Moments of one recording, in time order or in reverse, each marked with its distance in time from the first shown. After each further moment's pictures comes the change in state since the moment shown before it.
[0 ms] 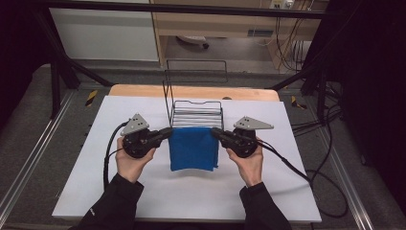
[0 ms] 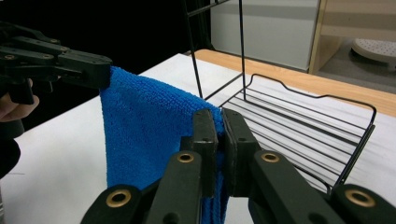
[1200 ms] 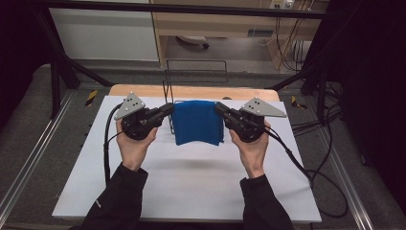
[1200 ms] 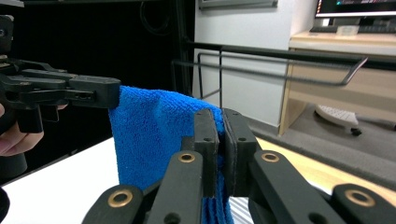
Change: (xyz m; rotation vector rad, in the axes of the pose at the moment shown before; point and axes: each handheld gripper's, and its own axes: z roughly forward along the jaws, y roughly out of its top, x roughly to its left) left arm -0.002 0.056 -0.005 -0.206 0.048 0.024; right arm 0.012 0.060 -0.022 -0.206 -0.081 -0.099
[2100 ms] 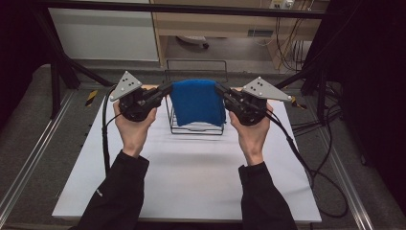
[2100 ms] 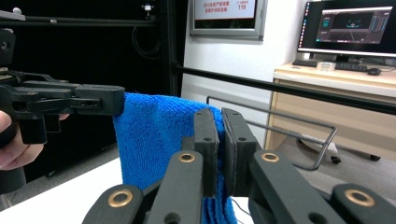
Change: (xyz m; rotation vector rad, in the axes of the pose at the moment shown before) left arm 0.010 0.041 0.008 -0.082 0.041 0.021; right arm 0.000 0.047 0.006 -0.085 -0.047 -0.059
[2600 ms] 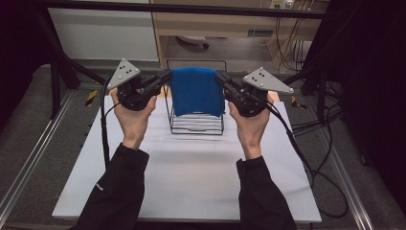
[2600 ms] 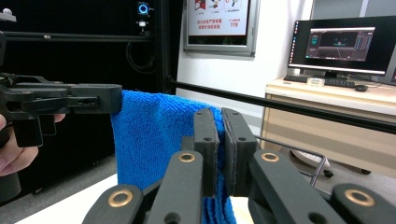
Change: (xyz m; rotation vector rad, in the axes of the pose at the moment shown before) left arm 0.004 0.025 0.005 -0.046 0.025 0.020; right arm -0.002 0.018 0.007 -0.055 -0.028 -0.009
